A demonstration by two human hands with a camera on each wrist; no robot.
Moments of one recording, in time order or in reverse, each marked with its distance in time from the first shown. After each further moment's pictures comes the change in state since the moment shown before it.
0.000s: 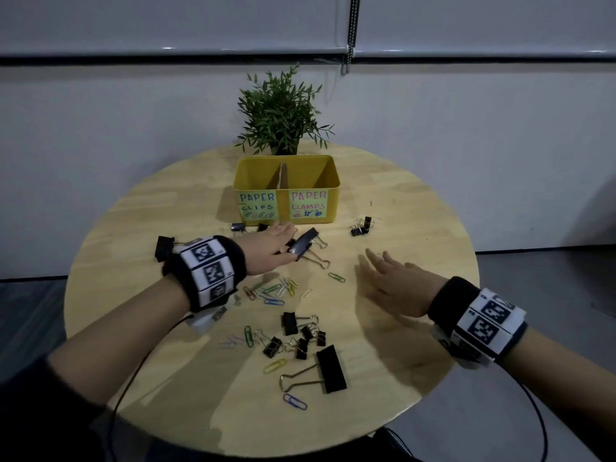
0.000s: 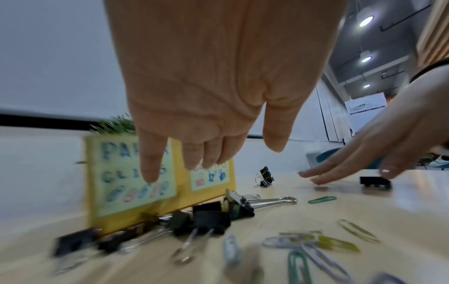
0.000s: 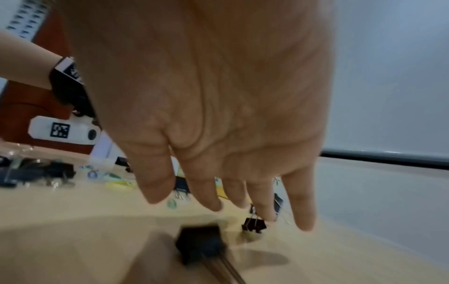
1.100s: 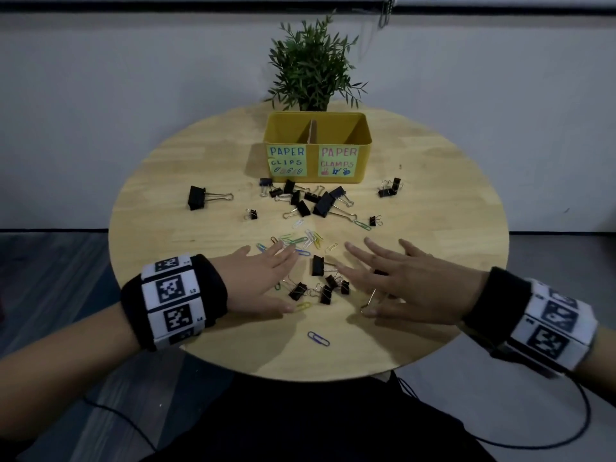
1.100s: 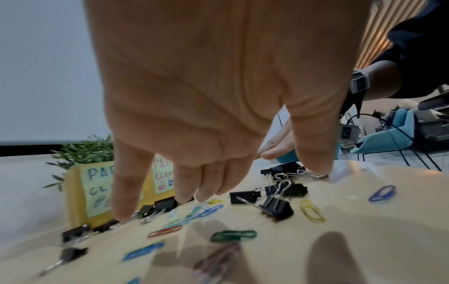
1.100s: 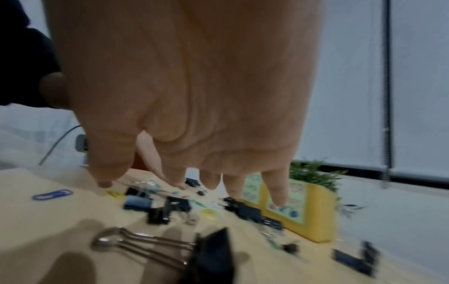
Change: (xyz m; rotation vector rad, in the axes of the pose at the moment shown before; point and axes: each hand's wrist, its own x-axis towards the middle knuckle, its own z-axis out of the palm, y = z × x) left_hand -0.107 0.008 0.064 0.327 -0.258 0.033; right_hand -0.054 -0.051 0.008 -0.235 0.047 -0.377
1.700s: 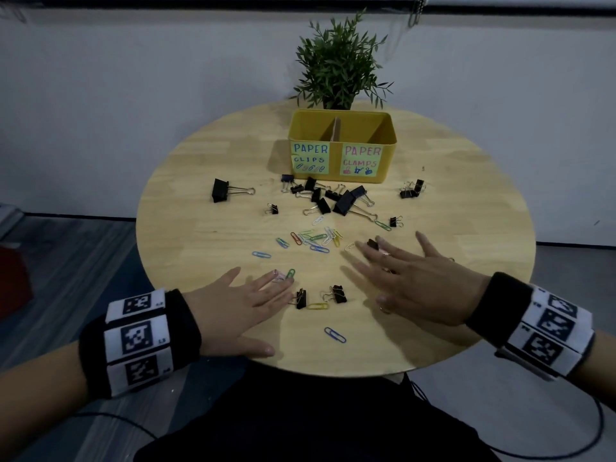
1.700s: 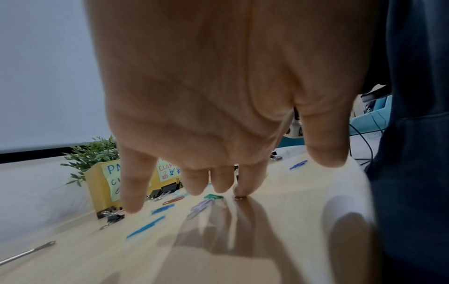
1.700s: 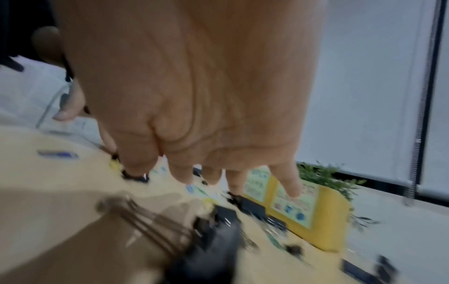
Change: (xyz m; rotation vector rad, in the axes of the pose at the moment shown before) left_hand -0.043 0.000 0.052 0.091 -0.049 0.039; right_hand 0.017 -0.002 0.006 -0.071 0.027 0.011
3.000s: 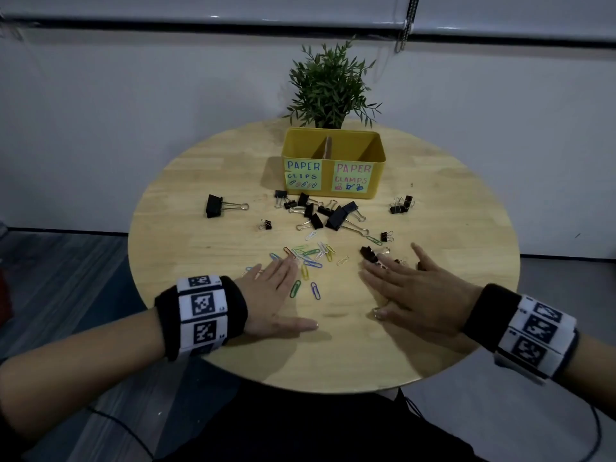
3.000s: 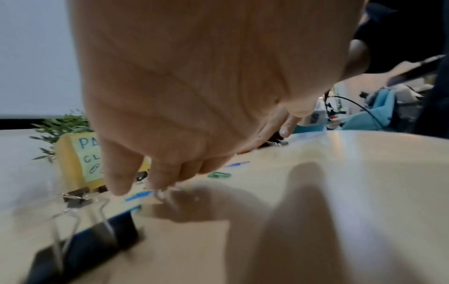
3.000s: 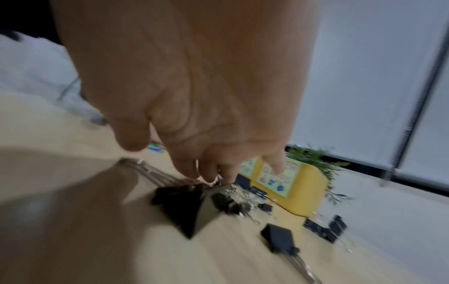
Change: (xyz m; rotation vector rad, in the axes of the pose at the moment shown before) left_hand 0.049 0.002 -0.027 -0.306 0.112 -0.182; right_hand 0.001 0.016 0.019 -0.013 0.071 0.060
